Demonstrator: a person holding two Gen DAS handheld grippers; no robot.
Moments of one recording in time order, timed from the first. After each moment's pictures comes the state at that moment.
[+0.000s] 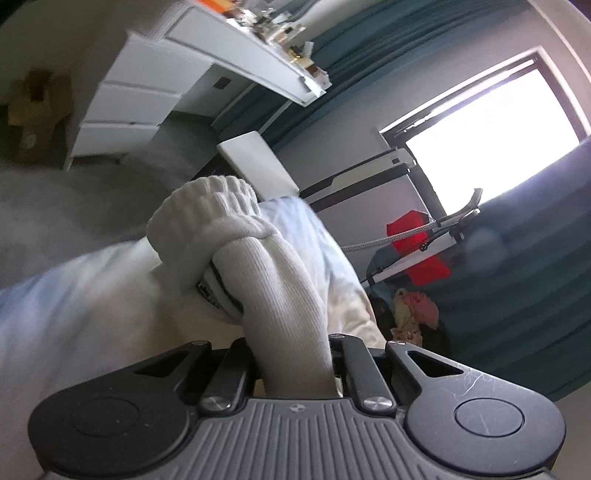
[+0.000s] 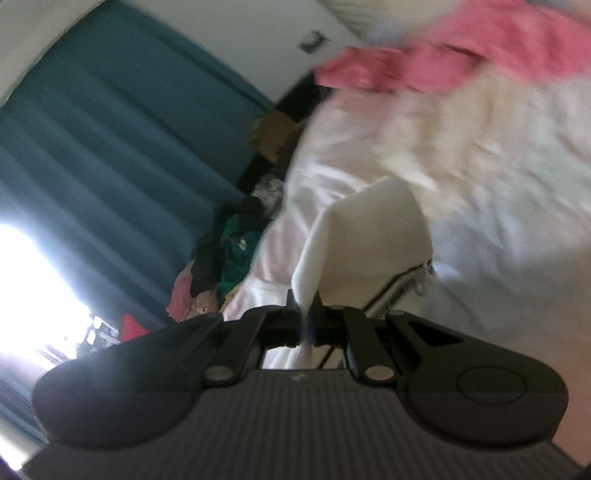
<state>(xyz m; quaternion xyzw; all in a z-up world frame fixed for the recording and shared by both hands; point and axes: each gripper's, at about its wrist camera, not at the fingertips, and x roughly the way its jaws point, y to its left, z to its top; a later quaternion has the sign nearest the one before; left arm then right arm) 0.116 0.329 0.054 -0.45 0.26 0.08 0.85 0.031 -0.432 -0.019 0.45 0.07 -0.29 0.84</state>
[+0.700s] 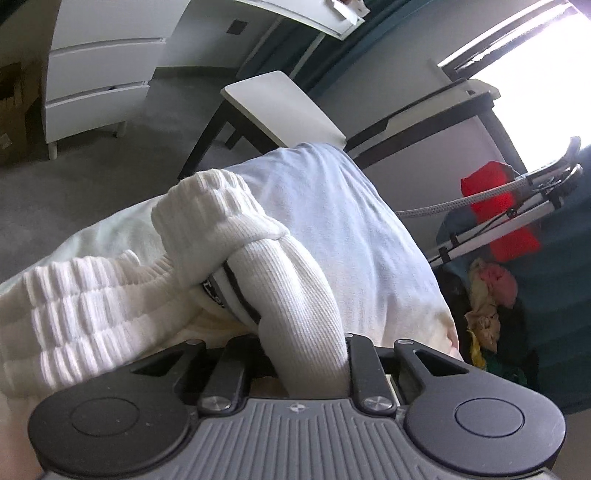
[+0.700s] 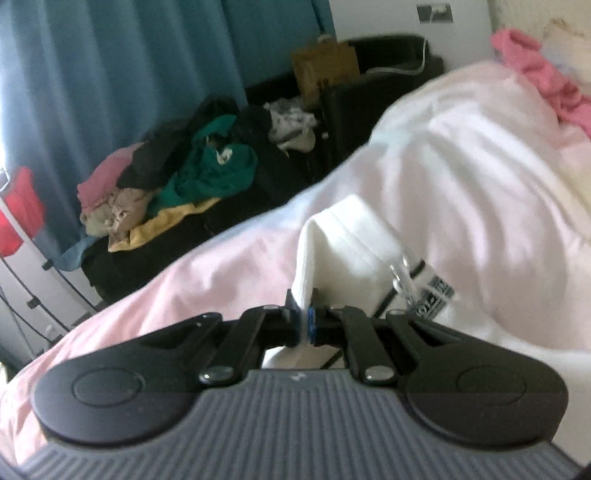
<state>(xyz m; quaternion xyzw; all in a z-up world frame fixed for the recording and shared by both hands) 0.402 0.313 -0.051 -0.41 0.38 0.12 0.82 0.397 -0.449 -0.111 0.26 0.25 -0.32 0.88</state>
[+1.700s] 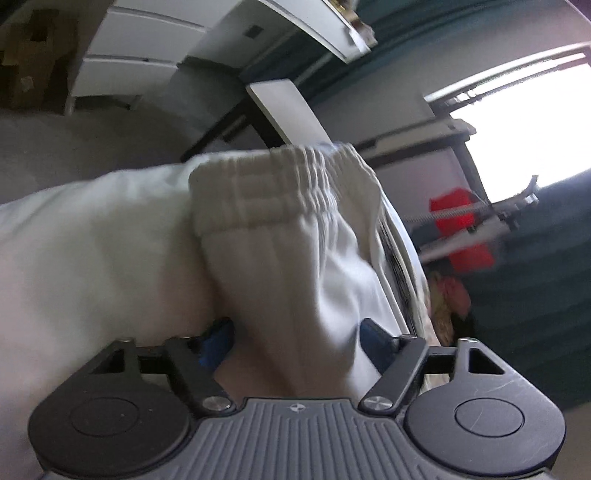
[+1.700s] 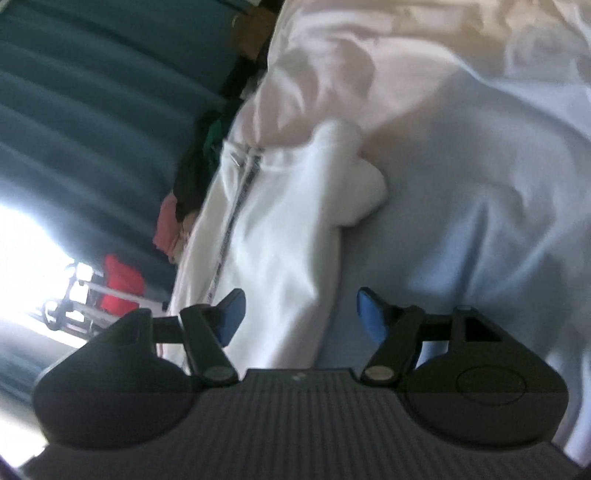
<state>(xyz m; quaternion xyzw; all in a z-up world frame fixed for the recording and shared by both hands) 0.213 0.335 -0.097 -0.49 0.31 0.10 0.81 0.156 -0.432 -0.167 0.56 0.18 -0.20 0.78</state>
